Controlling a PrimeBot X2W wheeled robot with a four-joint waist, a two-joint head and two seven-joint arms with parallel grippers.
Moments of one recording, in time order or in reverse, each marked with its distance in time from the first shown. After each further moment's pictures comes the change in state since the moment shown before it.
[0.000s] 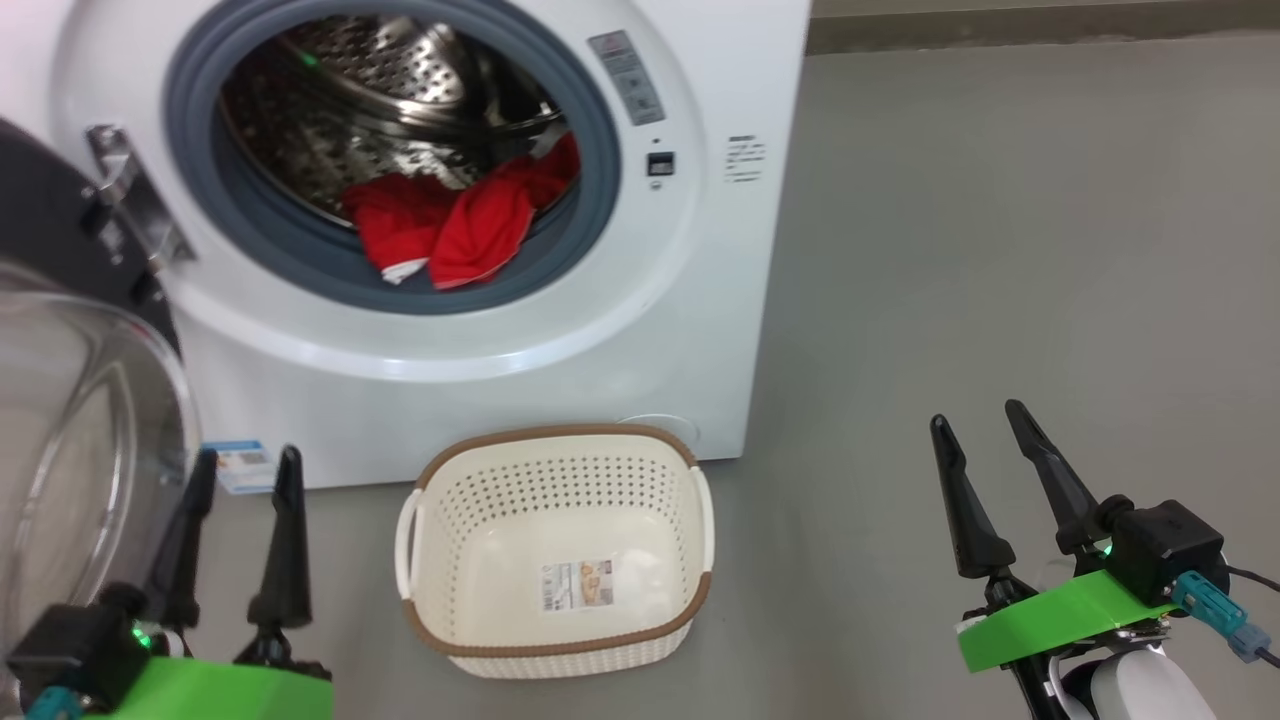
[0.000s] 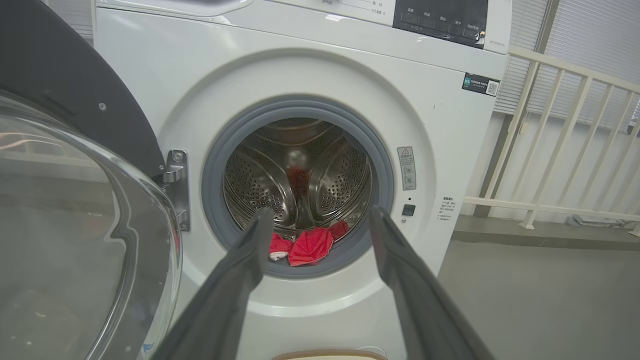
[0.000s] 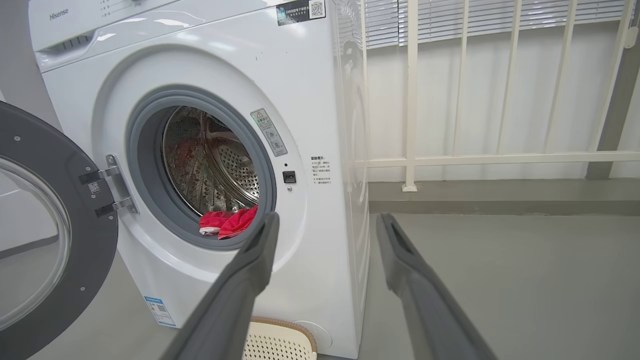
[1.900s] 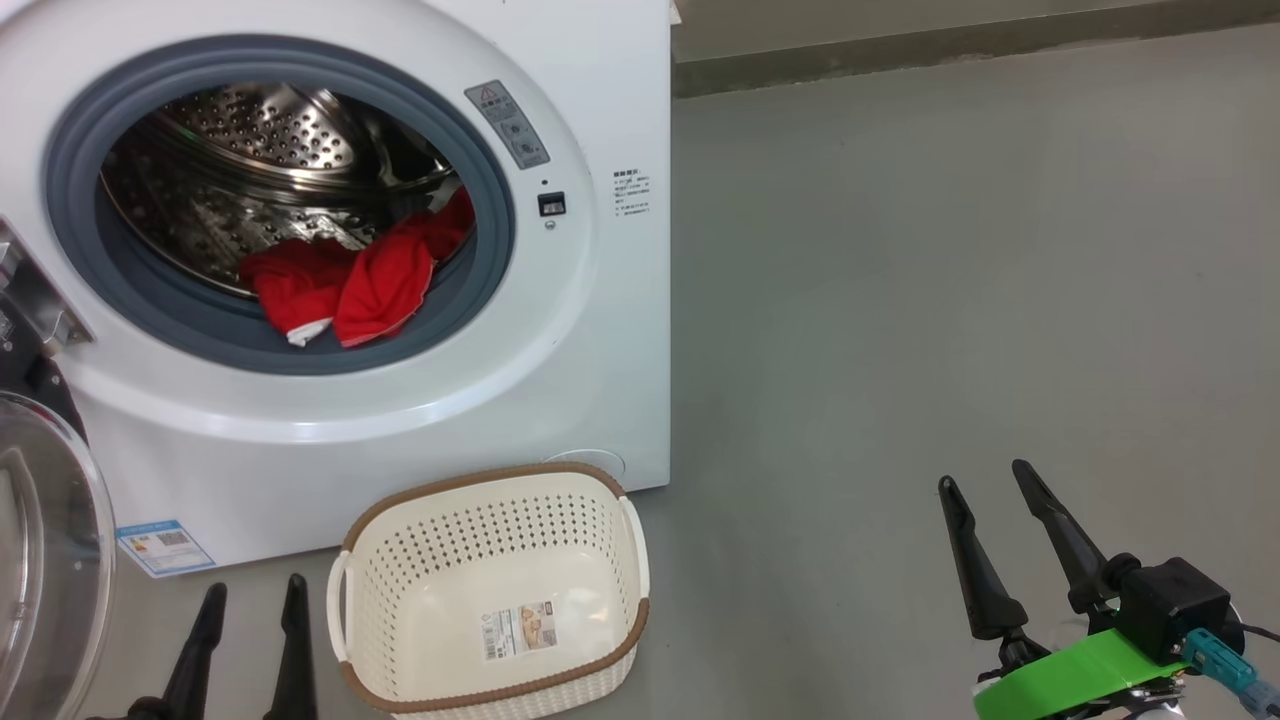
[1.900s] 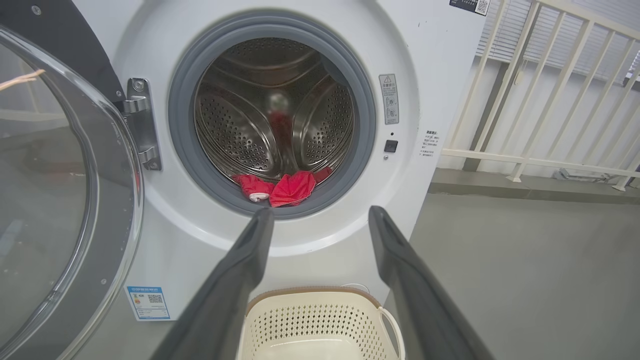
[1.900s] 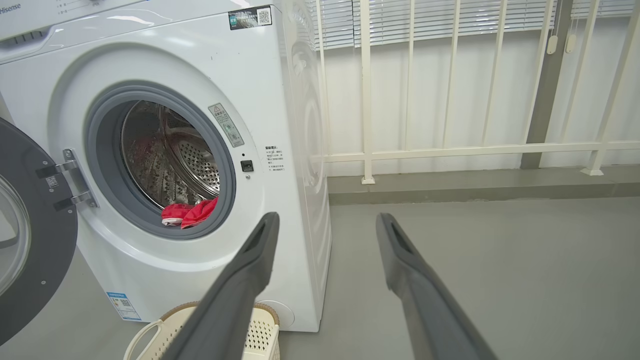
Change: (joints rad) left arm 0.180 -0.070 0.058 0.046 0.092 0.000 -0.011; right arm 0.105 -0.034 0.015 -0.044 0.009 0.000 0.000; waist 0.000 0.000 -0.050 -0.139
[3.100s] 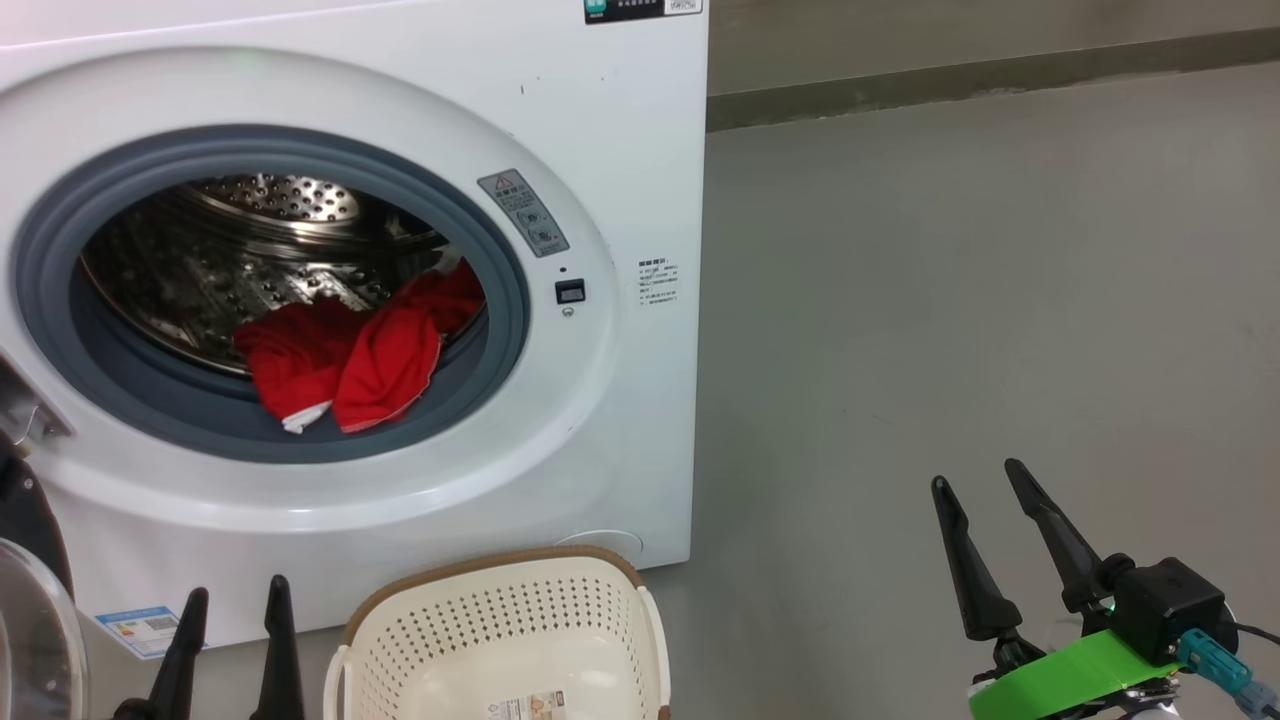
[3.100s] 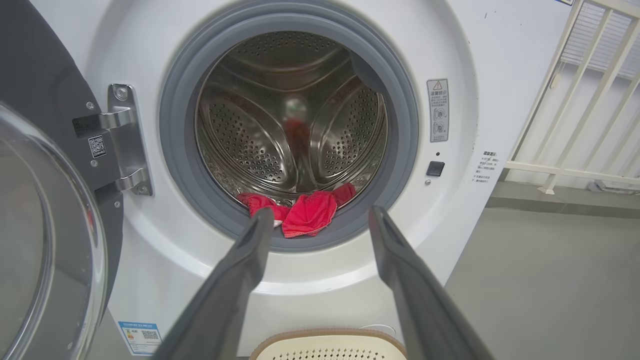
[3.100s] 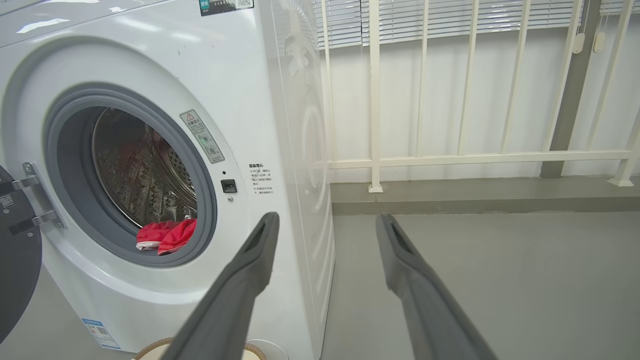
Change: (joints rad) left arm -0.003 -0.003 0.018 0.004 -0.001 0.027 0.000; right arm 0.000 -0.002 0.012 -0.007 0.001 0.000 0.000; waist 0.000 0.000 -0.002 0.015
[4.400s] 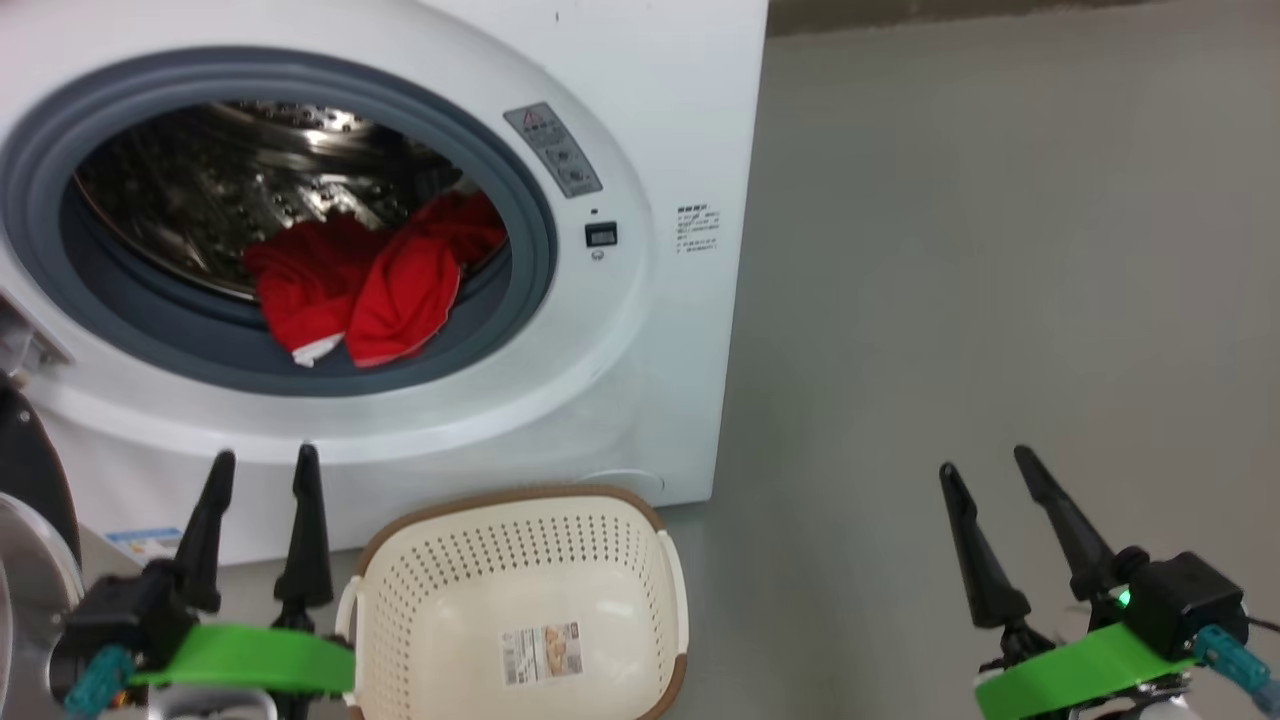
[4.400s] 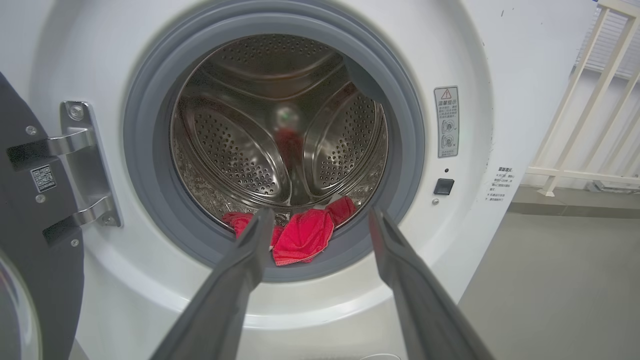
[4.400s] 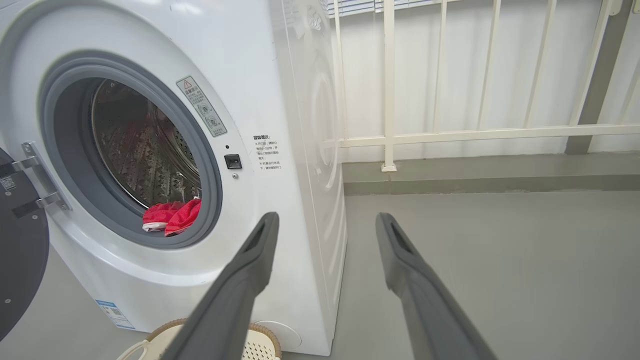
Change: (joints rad) left arm -0.205 -0.003 -0.038 0.087 0.028 -0.017 0.000; right arm 0.009 0.002 -0.007 -0.034 0.005 0.000 0.000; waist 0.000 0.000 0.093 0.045
